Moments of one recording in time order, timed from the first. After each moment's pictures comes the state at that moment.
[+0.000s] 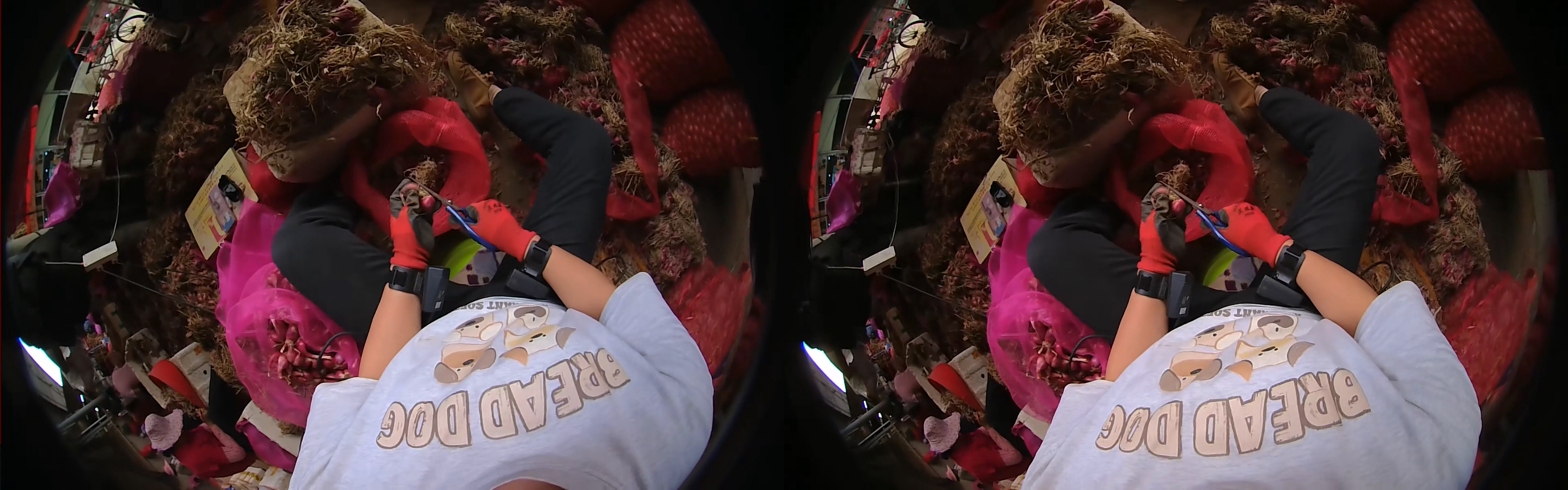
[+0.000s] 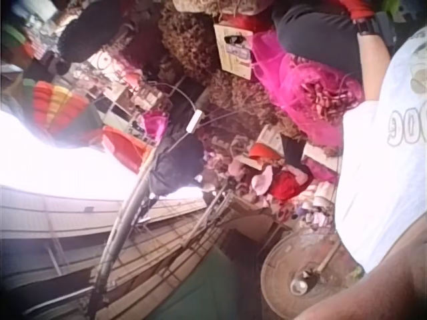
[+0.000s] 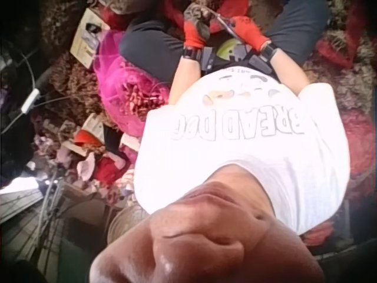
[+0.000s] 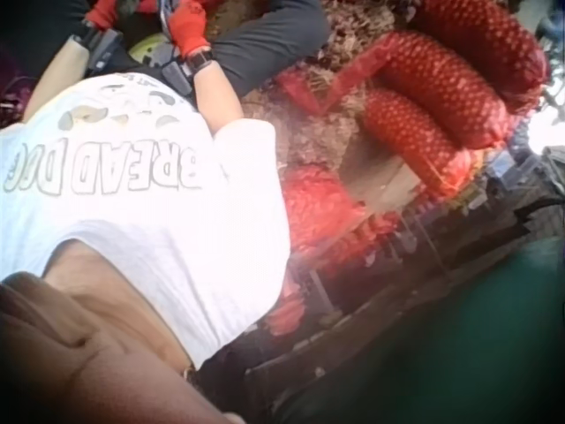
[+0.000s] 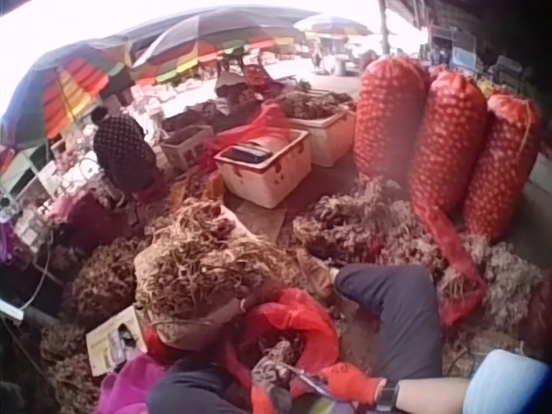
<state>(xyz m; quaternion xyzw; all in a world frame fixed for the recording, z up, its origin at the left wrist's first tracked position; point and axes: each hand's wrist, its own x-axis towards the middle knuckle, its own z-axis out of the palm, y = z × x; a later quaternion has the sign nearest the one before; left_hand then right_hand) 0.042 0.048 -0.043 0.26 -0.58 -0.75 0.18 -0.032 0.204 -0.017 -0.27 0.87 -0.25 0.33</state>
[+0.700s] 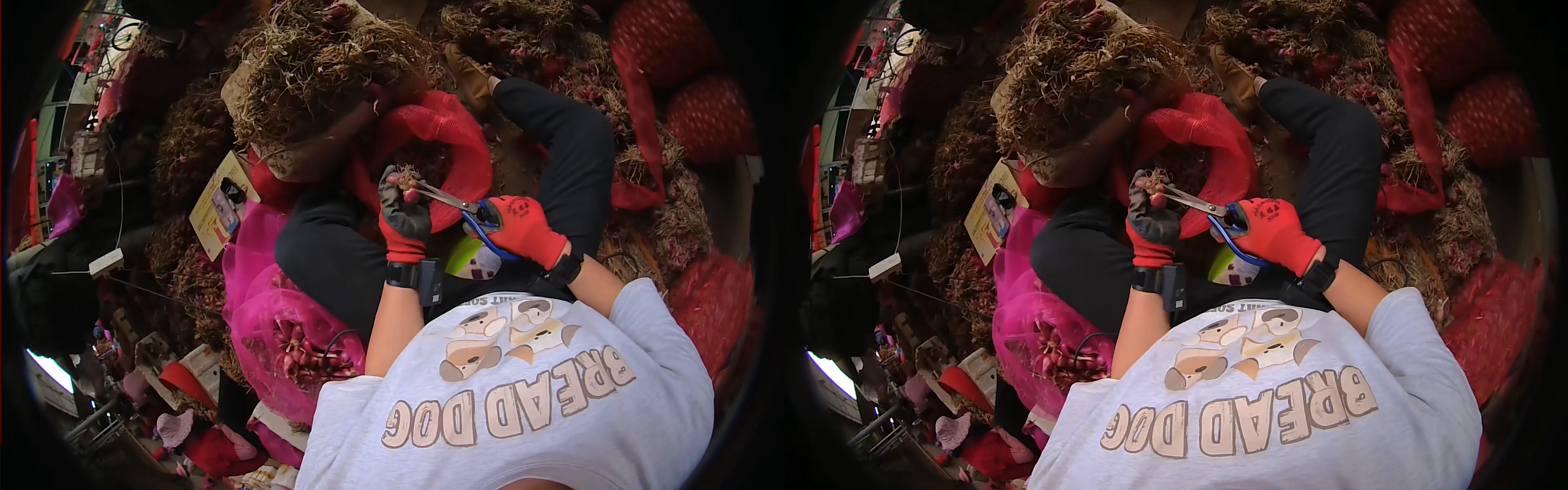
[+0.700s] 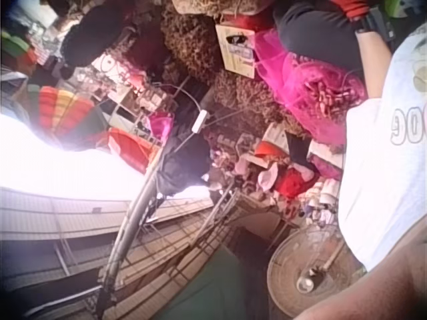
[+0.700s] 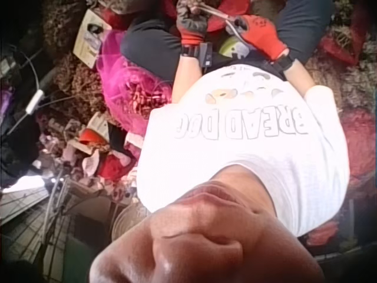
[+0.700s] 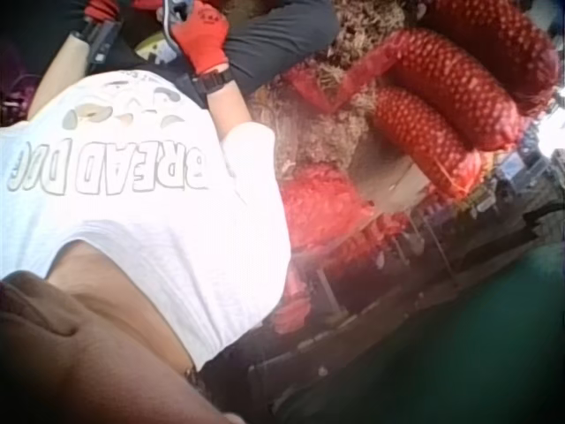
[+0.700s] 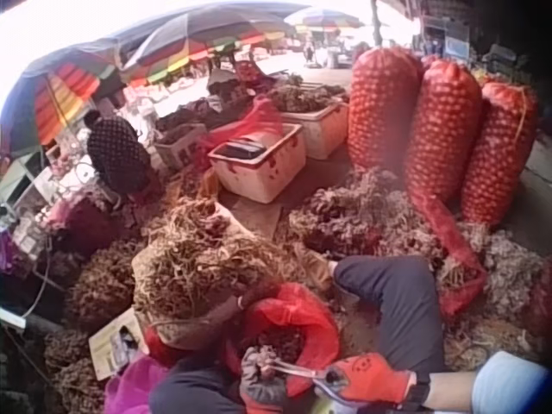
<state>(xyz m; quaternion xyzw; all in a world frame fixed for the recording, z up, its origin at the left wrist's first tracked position) 0.035 0.031 -0.033 0.24 -0.13 -0.94 0.19 -0.028 0.224 0.051 -0.30 0.88 -0.27 0.24</state>
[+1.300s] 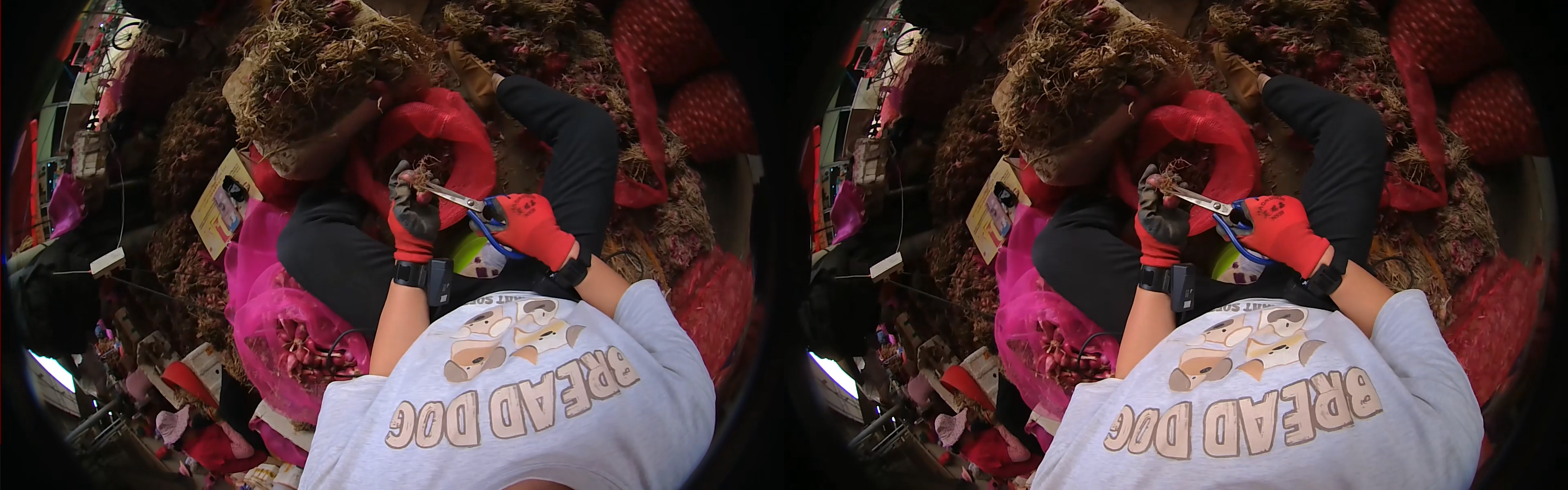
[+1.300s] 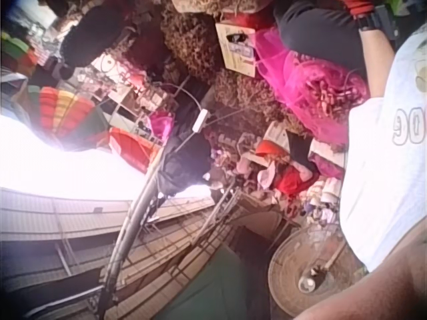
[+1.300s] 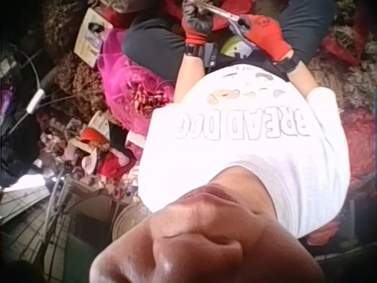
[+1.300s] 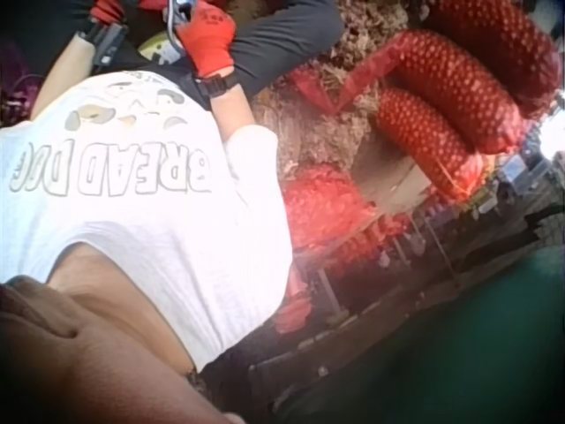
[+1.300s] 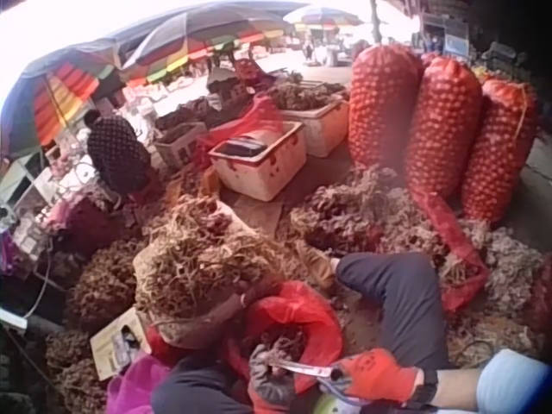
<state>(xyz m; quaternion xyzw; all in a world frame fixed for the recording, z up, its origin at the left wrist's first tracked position) 0.036 0.036 -0.039 0.15 -0.18 -0.96 0.16 -0.028 0.225 0.053 -0.33 0.89 -0.21 0.22</state>
